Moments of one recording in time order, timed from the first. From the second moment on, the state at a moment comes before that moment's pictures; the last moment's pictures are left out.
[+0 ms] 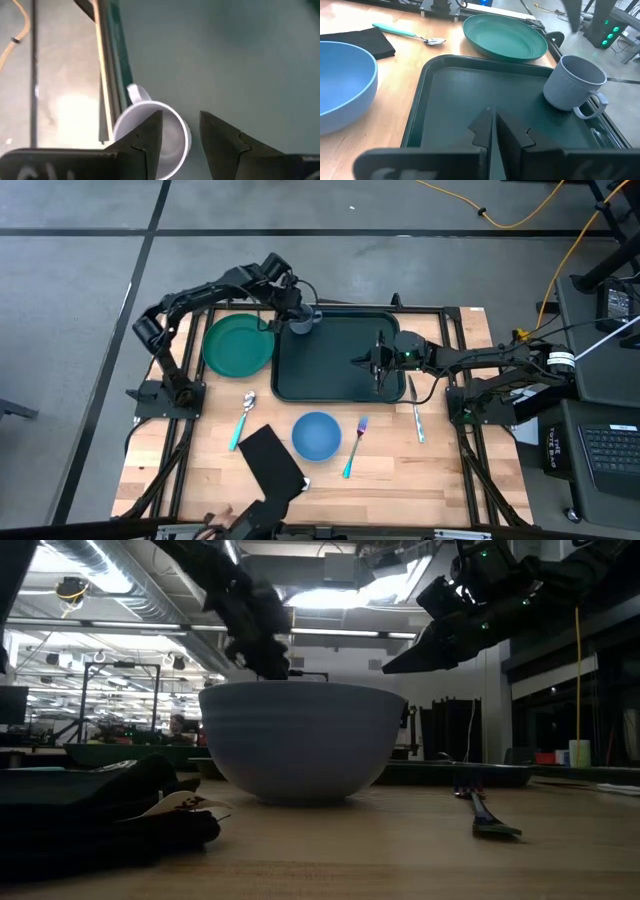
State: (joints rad) left arm 0.75 1.72 1.42 -0.68 0.37 0.92; right arm -0.28 1.28 0.53 0.38 -0.13 -0.27
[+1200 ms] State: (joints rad) left arm 0.28 1.35 1.15 -0.96 -0.18 0.09; right arm -0.28 1.28 0.53 0.33 -0.13 -0.27
